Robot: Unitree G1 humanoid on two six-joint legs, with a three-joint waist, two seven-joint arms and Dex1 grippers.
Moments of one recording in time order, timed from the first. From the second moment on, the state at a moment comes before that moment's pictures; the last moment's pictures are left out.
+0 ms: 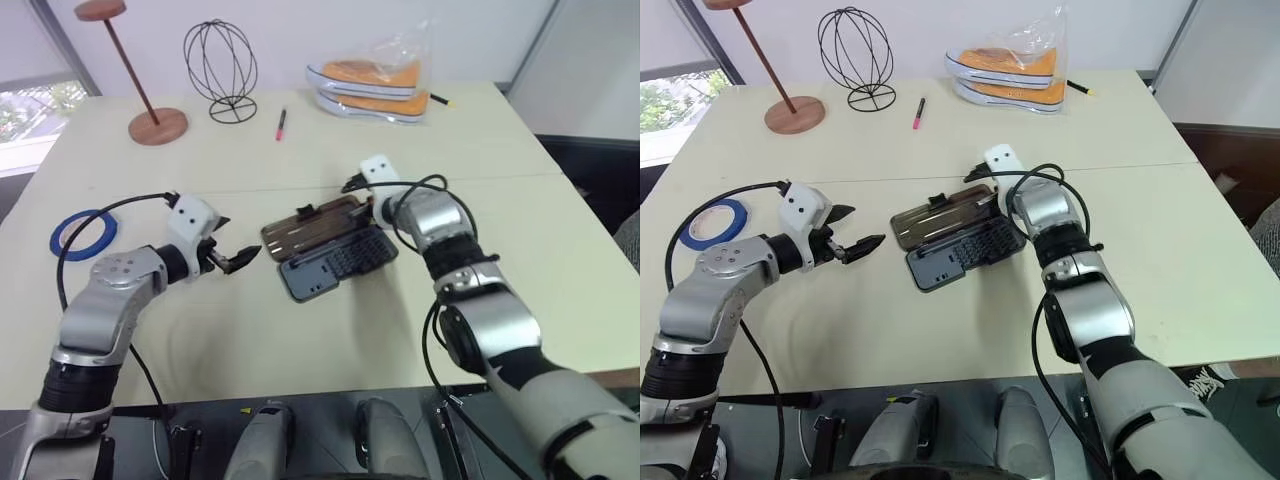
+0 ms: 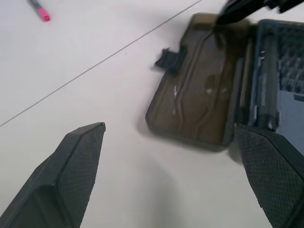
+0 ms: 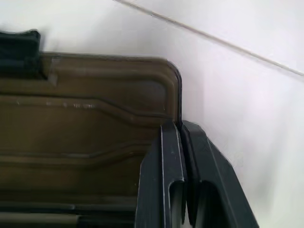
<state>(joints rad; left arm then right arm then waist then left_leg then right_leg) -0.34 0.64 0.07 -0.23 -0.33 0.64 -0.67 -1.03 -0.19 0.02 0.61 -0.09 0.96 0.32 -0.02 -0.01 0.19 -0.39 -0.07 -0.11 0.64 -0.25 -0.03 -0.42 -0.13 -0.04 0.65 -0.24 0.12</state>
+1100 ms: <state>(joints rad) -0.52 0.56 -0.06 0.02 -0.26 0.51 -0.78 -0.68 -0.01 -0.03 -0.30 -0.12 1.61 0.18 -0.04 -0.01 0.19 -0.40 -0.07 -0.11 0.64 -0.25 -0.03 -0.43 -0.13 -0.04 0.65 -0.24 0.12</state>
